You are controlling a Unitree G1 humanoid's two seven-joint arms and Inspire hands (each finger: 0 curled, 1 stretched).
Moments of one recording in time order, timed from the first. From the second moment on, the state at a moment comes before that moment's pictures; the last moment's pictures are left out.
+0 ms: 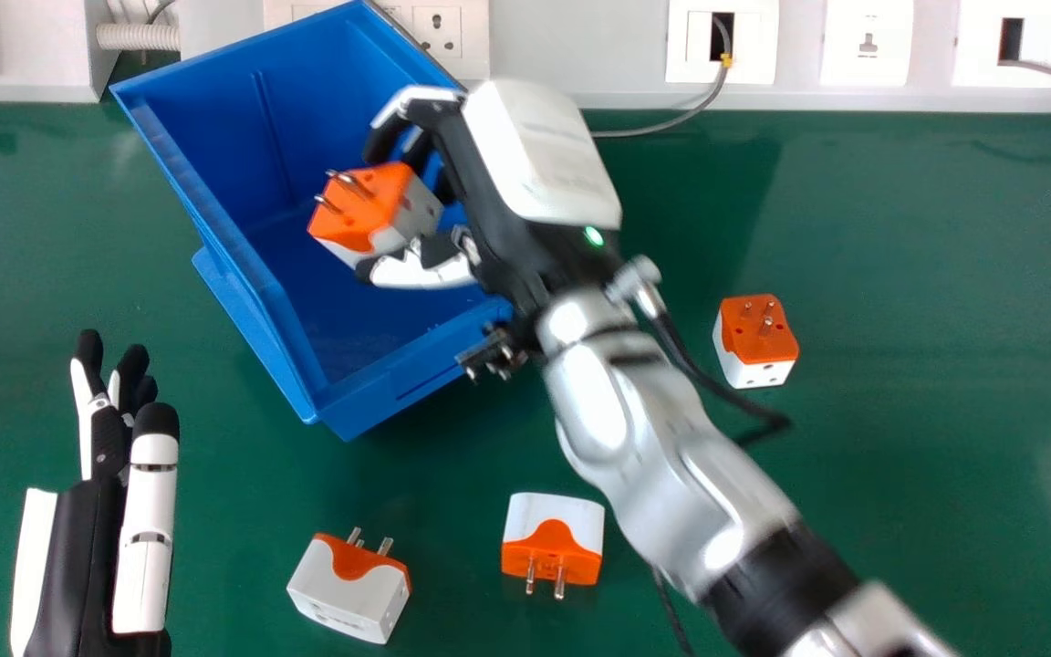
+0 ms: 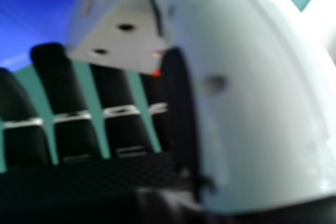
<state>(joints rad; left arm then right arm) 0.44 0.06 0.20 -0.14 -0.05 -0.43 -0.07 -0.87 0.12 0.44 0.72 -0.73 0.04 -0.32</state>
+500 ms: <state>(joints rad) 0.47 0.04 0.18 -0.18 -0.03 -0.44 -0.04 -1.19 0.17 0.48 1.19 -0.67 0.08 -0.34</state>
